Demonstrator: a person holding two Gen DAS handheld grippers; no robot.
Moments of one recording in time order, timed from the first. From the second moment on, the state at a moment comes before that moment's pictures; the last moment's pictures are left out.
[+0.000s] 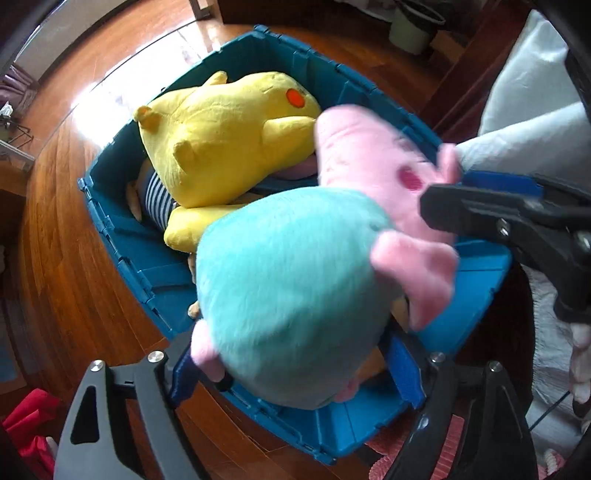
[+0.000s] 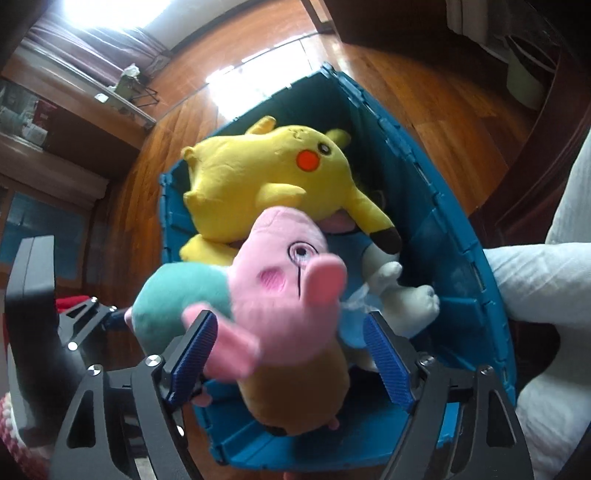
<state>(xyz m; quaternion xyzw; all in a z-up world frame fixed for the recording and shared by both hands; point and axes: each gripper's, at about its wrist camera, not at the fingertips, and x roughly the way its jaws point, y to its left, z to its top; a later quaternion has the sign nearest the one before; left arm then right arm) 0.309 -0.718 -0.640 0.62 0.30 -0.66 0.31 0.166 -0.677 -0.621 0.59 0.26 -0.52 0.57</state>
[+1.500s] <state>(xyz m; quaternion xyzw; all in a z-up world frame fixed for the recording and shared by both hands) 0.311 -0.750 -0.606 0.62 0.33 -0.64 0.32 0.164 -0.661 -0.625 0.60 0.38 -0.55 0.45</state>
